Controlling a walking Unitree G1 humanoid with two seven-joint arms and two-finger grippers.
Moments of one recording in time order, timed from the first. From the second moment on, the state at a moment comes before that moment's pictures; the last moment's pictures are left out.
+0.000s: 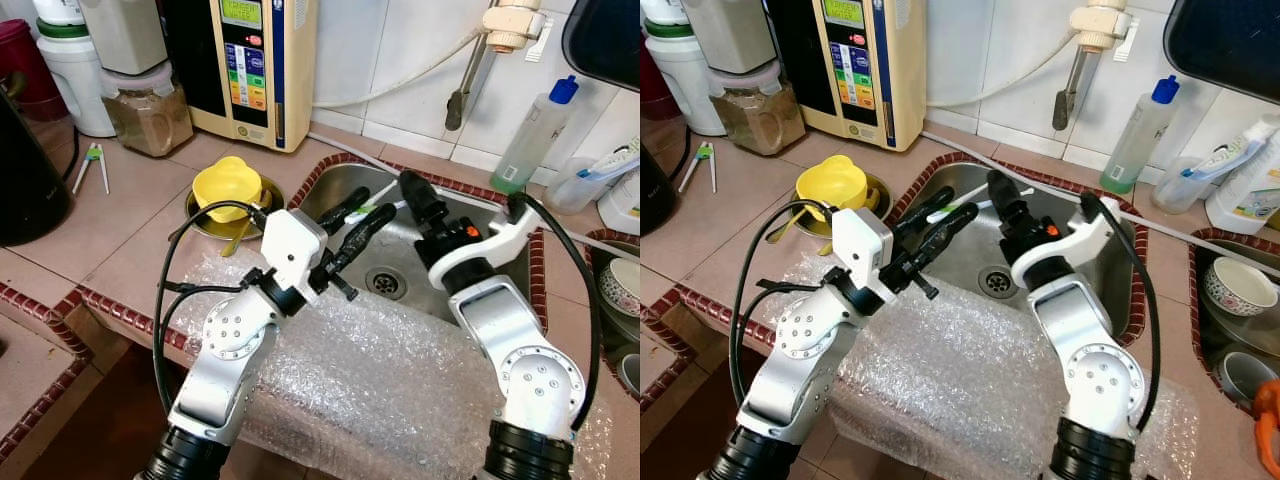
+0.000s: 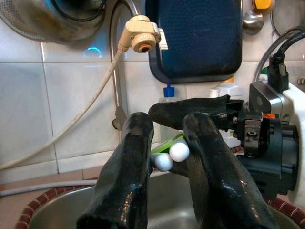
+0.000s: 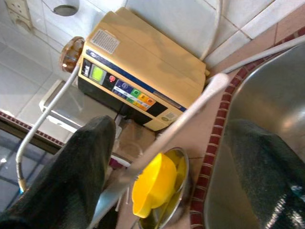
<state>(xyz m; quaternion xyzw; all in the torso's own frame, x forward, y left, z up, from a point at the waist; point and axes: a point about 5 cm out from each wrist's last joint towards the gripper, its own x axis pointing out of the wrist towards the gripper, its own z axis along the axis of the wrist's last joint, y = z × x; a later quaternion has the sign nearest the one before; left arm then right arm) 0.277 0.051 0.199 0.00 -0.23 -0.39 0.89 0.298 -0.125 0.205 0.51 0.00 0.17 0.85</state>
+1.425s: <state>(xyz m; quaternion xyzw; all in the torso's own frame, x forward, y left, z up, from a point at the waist) 0.276 0.049 0.196 0.00 -0.22 -0.39 0.89 0.303 -0.122 0.216 0.60 0.00 0.17 0.78</state>
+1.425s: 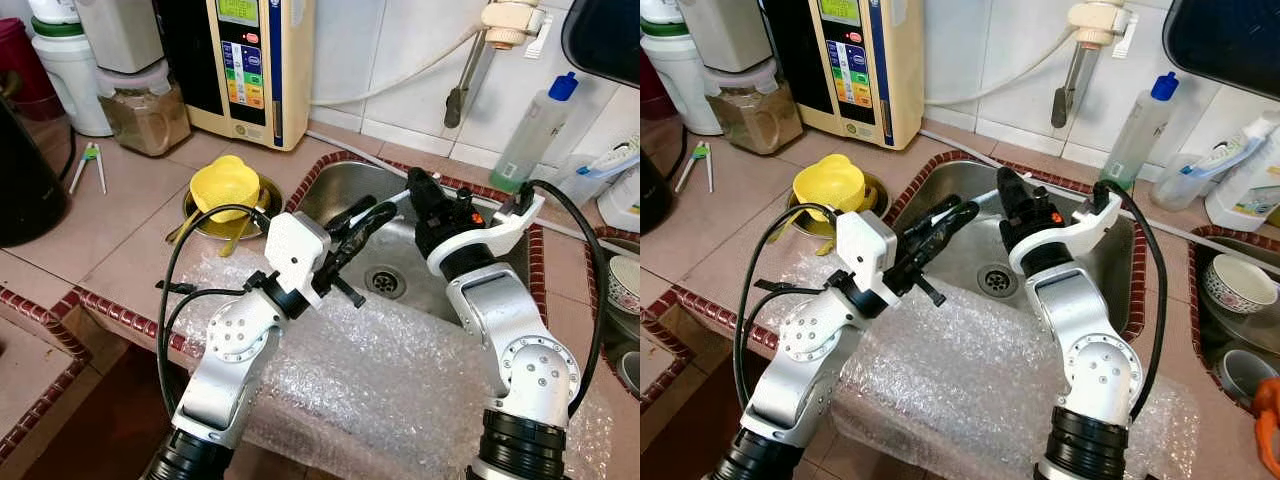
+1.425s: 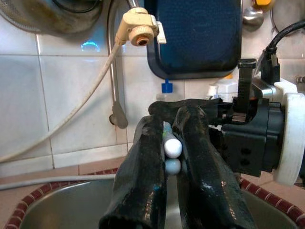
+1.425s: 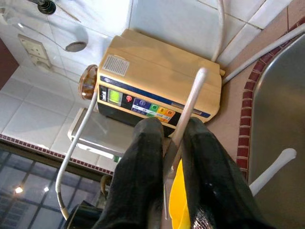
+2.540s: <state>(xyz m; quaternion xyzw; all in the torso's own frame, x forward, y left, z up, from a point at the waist) 0.283 0.057 0.176 0.00 -0.17 -0.37 0.91 0.310 -0.132 0.214 0.55 -0.02 0.11 0.83</state>
